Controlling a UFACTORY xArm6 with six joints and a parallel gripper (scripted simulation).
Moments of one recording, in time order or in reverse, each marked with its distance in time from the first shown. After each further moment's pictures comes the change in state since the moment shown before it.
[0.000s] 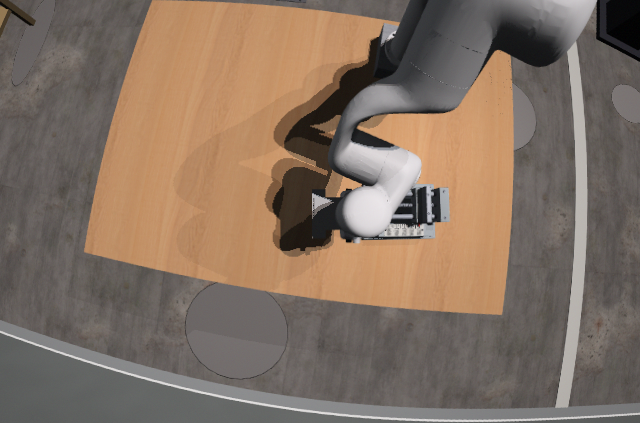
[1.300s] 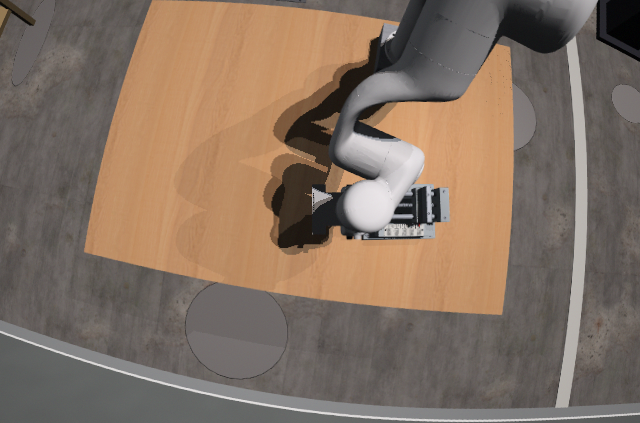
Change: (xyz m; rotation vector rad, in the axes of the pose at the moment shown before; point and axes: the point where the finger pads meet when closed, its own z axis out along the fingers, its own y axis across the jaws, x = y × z) arm 0.000 0.008 -0.012 0.000 0.000 0.000
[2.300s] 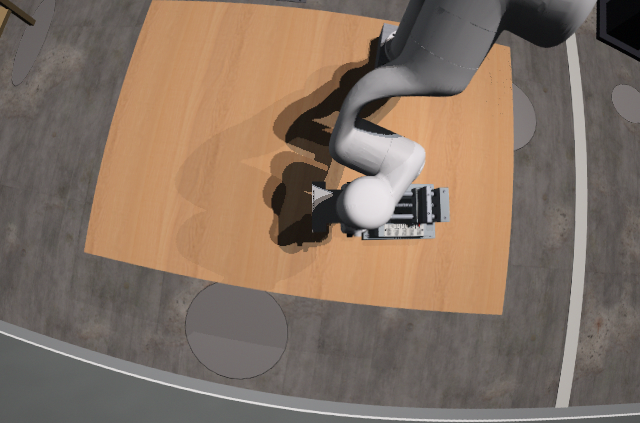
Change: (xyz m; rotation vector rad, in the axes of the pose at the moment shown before) arm 0.000 0.005 -0.004 0.000 0.000 0.000
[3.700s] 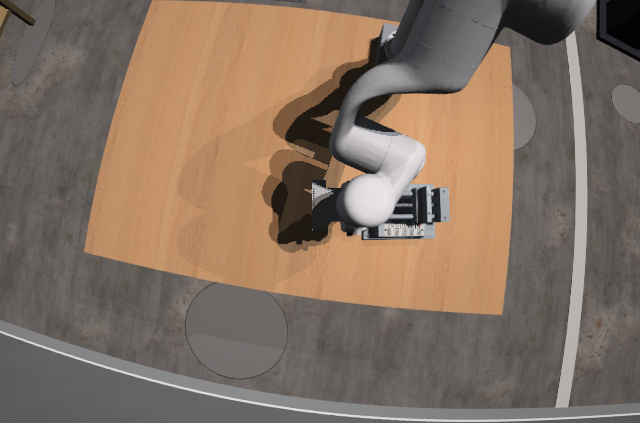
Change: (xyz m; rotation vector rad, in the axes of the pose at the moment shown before) arm 0.000 0.003 -0.001 0.000 0.000 0.000
